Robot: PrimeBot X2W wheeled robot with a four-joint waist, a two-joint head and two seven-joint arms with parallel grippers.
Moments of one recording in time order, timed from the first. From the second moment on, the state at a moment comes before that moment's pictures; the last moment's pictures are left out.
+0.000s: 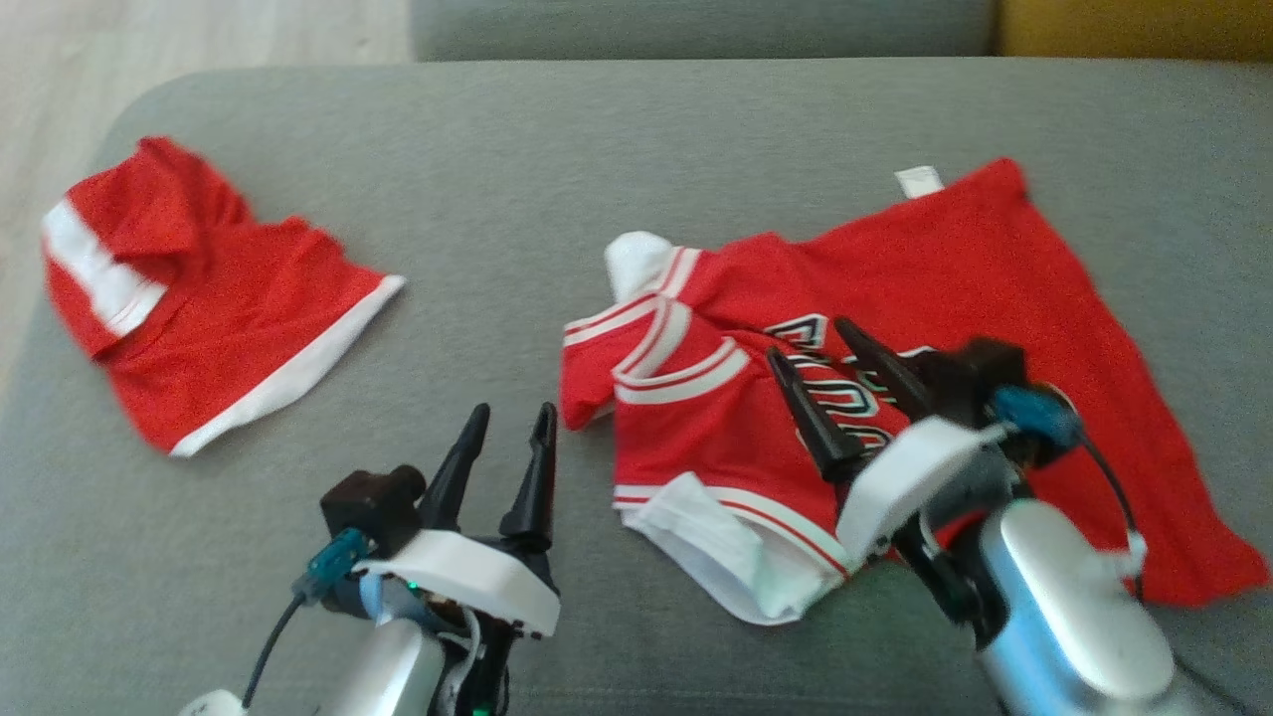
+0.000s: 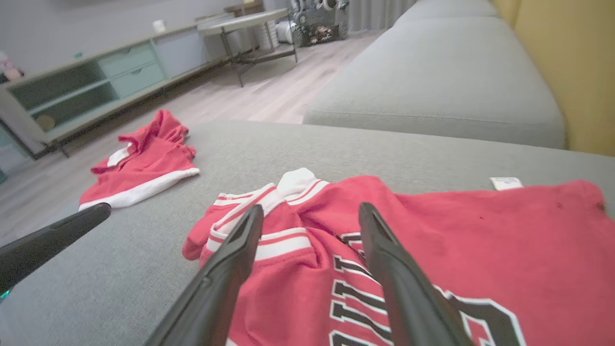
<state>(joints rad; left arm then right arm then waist) -0.14 0.04 -0.42 0.29 -0.48 0.02 -0.26 -0.24 -0.12 0.36 0.19 0.28 0.13 0.14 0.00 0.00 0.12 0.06</state>
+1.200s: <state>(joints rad) -0.21 0.04 -0.51 0.26 -0.55 0.04 -0.26 -0.84 -0.44 0.90 0.66 0.86 0.13 0.53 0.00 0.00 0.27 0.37</state>
